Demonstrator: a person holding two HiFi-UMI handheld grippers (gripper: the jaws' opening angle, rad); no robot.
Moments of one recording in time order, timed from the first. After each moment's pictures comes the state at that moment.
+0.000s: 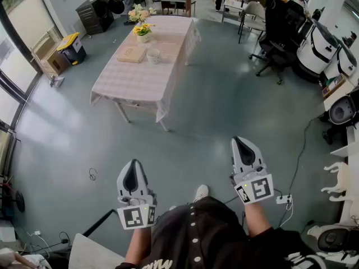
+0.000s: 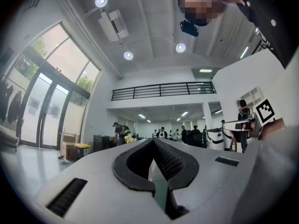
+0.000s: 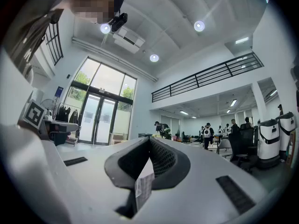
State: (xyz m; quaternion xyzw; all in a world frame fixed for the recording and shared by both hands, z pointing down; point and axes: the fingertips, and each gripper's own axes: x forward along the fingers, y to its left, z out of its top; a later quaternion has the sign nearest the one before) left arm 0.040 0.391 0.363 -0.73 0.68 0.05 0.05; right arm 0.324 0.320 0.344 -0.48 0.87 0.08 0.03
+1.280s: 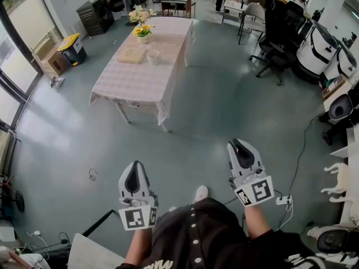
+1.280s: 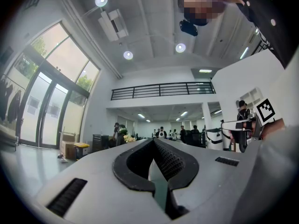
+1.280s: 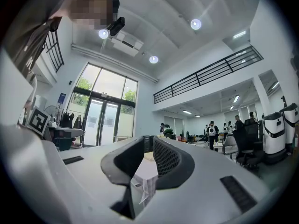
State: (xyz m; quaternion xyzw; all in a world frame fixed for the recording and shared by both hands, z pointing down) left arm 0.051 0.395 0.364 -0.73 0.67 0.04 0.05; right arm 0.324 0.330 0.345 -0.45 0.89 0.07 0.05
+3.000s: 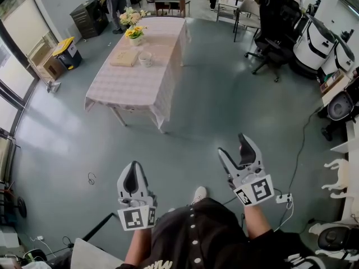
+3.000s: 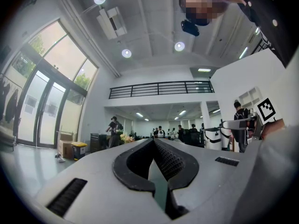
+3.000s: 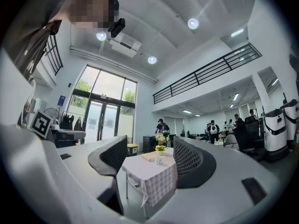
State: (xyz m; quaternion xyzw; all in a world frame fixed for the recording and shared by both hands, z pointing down) left arm 0.077 0.363 0.364 -0.74 0.67 0.04 0.04; right arm 0.349 0.306 0.343 -0.45 0.89 0.06 0.05
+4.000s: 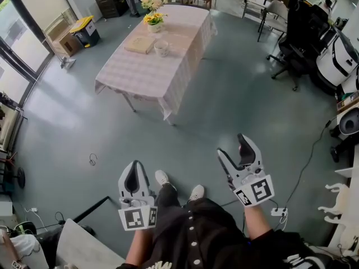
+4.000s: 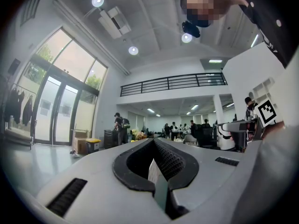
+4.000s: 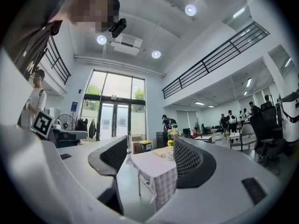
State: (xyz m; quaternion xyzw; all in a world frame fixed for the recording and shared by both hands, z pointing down) left arm 0.098 0.339 0.385 -0.69 0.73 0.02 0.02; right arm 0.348 0.240 0.372 -0.37 0.93 0.02 0.04
